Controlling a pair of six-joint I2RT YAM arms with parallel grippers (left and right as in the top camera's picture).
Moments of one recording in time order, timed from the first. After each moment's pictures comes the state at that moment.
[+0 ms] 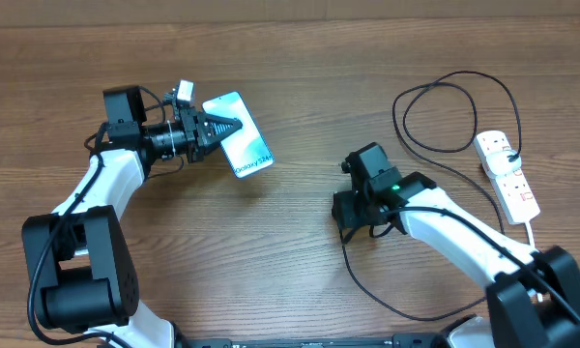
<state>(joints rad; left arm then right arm) 0.12 1.80 1.06 -0.14 1.30 -0.64 0.51 1.59 0.88 -0.58 -0.09 0.33</state>
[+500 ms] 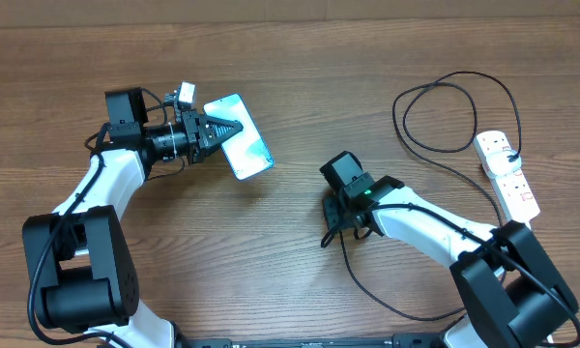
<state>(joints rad) 0.12 1.80 1.06 -0.16 1.27 -0.60 0.61 1.72 0.90 -0.48 0.04 0.43</state>
